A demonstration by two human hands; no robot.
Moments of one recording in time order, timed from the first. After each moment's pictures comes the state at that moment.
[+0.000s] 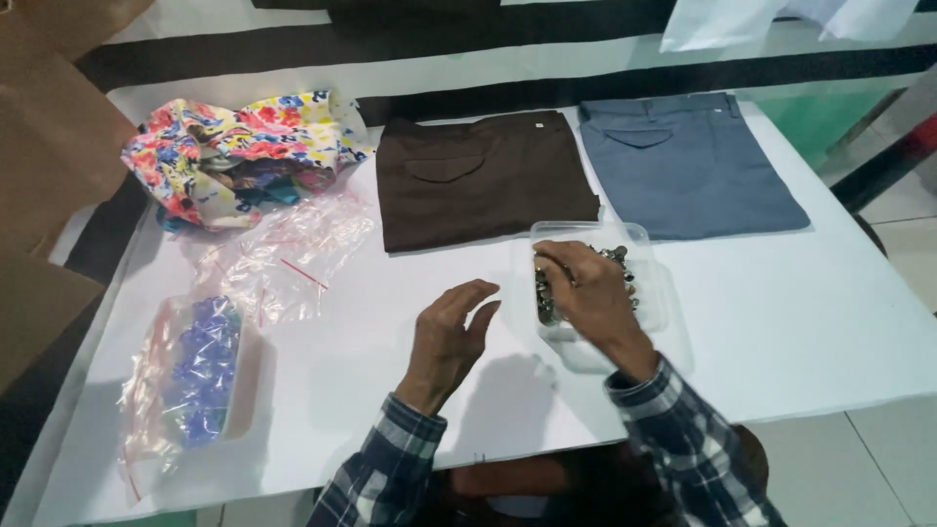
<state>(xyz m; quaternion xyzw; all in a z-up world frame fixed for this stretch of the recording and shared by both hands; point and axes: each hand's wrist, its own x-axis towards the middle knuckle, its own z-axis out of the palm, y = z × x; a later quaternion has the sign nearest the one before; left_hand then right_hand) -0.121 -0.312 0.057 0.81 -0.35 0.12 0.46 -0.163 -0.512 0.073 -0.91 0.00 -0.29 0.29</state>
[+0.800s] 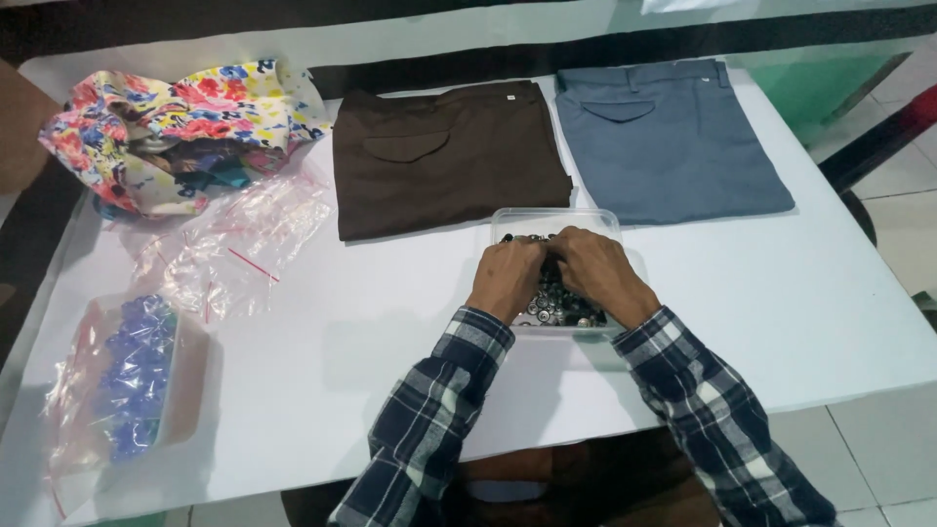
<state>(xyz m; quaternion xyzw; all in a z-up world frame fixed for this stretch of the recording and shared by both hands) -0.061 -0.480 -0.007 0.89 -0.44 0.04 0.13 -0.128 -0.617 0.016 -1.00 0.04 -0.02 0.08</state>
